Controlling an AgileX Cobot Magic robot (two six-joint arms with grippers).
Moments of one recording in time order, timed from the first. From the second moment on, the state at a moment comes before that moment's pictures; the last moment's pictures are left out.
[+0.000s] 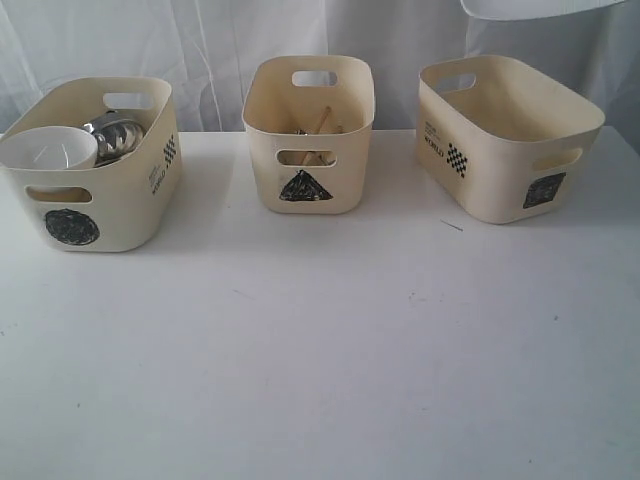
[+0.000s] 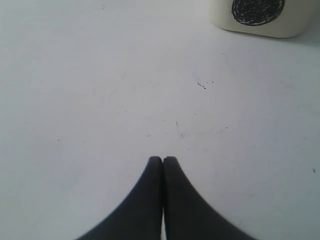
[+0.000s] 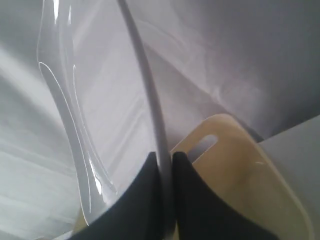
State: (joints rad) left arm 0.00 0.00 0.01 0.31 0.56 -0.39; right arm -0.57 1.94 -1.75 1.32 0.76 -0.67
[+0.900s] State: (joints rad) left arm 0.00 0.00 0.01 0.31 0.56 -0.39; right arm -0.53 2.02 -1.76 0.89 0.64 -0.75
